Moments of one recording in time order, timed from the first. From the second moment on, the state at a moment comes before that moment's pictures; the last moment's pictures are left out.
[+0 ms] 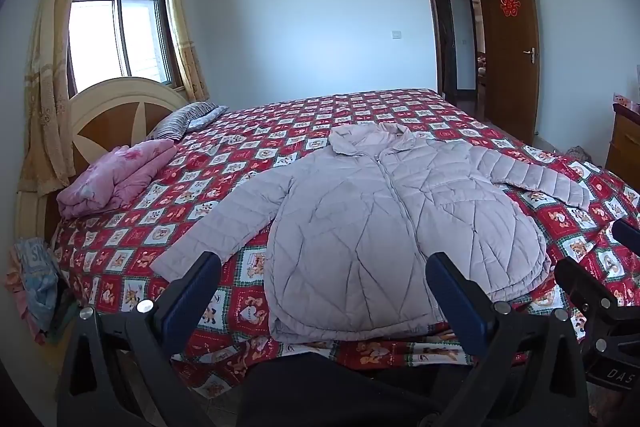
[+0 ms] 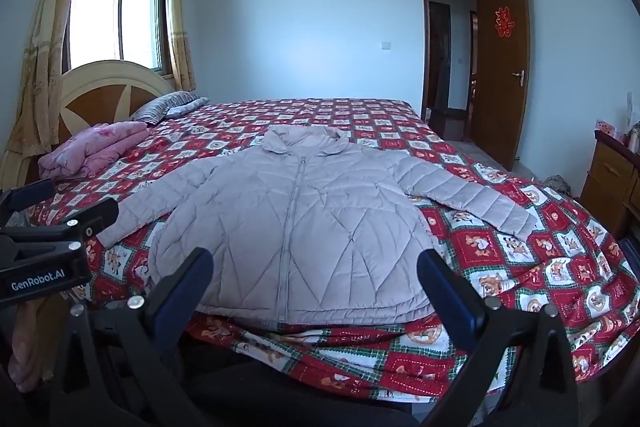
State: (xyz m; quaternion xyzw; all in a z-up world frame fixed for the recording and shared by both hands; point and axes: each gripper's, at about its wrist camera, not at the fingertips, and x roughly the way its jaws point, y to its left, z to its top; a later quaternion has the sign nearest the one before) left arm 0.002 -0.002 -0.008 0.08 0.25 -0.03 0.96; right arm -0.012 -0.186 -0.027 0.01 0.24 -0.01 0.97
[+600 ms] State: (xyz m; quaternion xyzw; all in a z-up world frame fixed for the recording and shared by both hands) left arm 0.005 0.000 -0.012 0.07 0.25 -0.02 0.96; right arm -0.011 -0.183 -0.030 0.01 0.24 0.00 0.97
